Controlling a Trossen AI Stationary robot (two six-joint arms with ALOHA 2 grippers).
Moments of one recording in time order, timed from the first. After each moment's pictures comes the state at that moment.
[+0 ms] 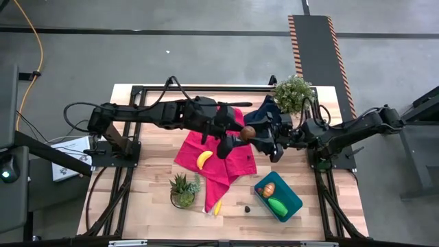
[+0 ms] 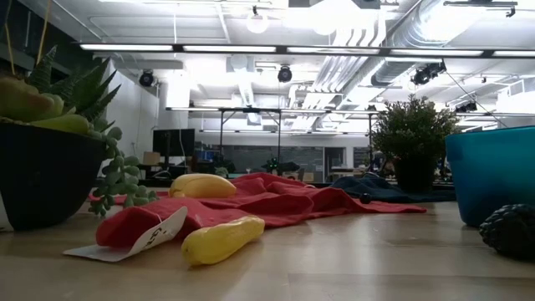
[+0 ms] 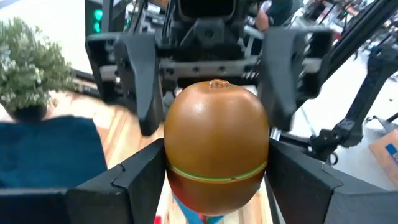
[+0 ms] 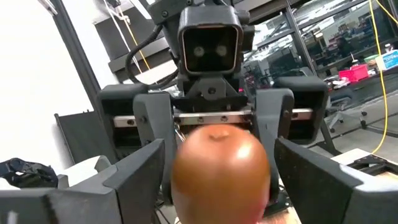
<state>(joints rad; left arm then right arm) 0.06 1.69 1.77 -0.45 0.05 -0.36 0.20 1.09 0.71 0.70 0.22 0.33</state>
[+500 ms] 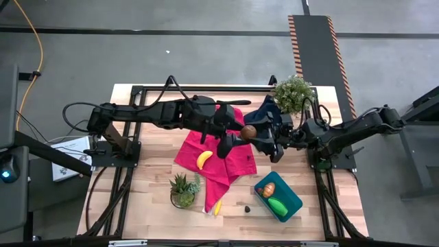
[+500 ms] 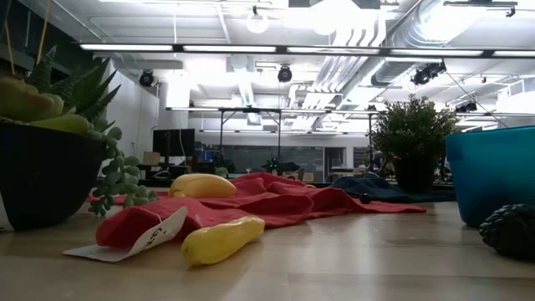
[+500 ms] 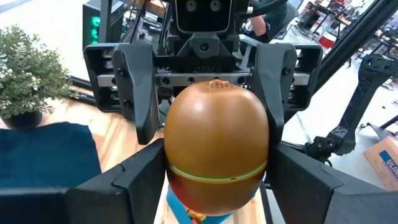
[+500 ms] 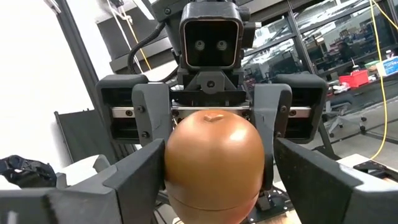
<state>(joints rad) 0.06 1.69 1.77 -0.42 0.05 -0.37 0.20 1.09 0.71 0.71 0.22 0.31</state>
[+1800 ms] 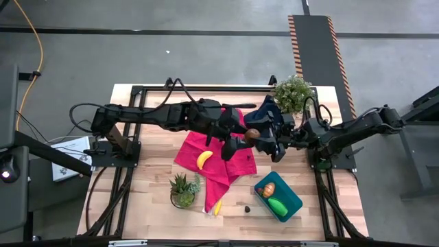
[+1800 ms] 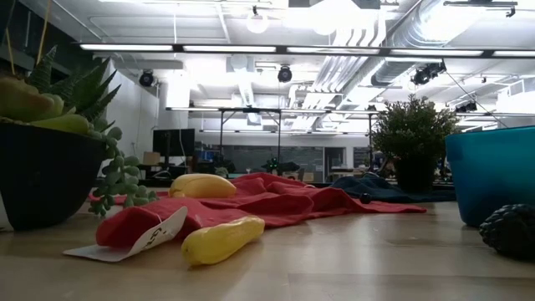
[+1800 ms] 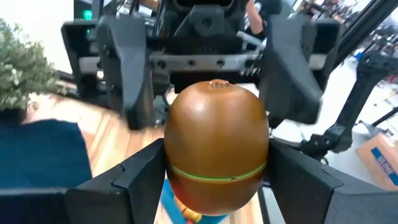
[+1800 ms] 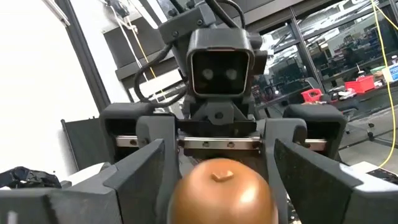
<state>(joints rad) 0.06 1.73 1.77 -0.38 0.08 -0.38 0.20 1.09 0.71 0.75 0.21 0.31</state>
